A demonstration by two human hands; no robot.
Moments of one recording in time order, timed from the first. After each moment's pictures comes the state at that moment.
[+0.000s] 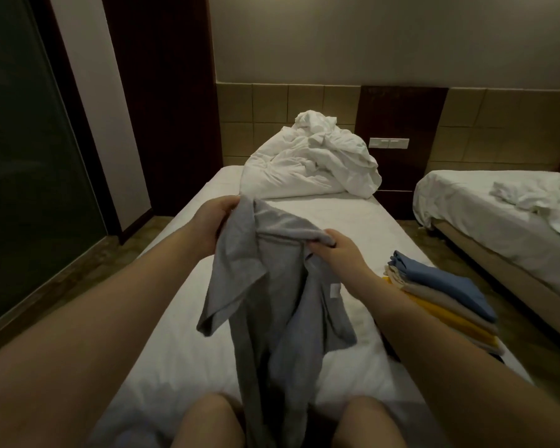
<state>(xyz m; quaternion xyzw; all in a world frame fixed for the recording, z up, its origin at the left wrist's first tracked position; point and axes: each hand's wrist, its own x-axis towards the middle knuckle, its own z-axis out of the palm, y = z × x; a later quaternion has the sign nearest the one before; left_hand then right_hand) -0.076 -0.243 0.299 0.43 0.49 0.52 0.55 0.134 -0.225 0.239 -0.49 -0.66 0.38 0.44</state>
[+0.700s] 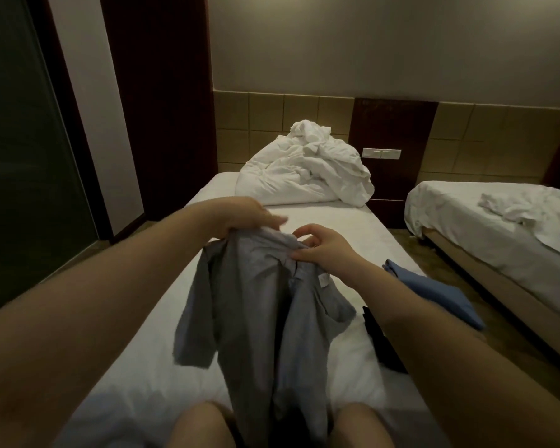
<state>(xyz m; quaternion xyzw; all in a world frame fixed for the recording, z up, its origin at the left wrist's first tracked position) -0.050 -0.233 0.343 0.64 0.66 0.15 0.37 0.129 -0.226 0.275 -0.47 -0.72 0.39 0.34</state>
